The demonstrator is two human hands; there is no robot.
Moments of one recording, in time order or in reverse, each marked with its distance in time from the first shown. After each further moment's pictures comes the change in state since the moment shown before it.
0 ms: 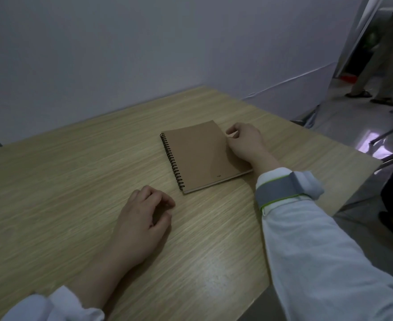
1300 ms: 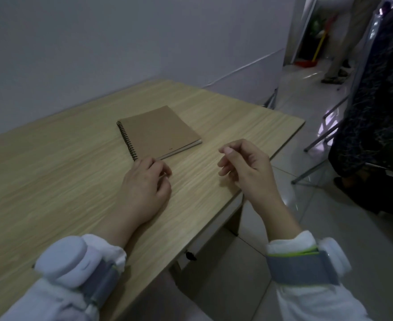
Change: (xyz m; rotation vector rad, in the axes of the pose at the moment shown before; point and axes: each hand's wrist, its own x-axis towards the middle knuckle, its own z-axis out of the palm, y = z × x) left_hand 0.004 0.063 0.040 0.157 -0.002 0.169; right_hand -0.198 0.038 -0.057 0.821 0.167 -0.093
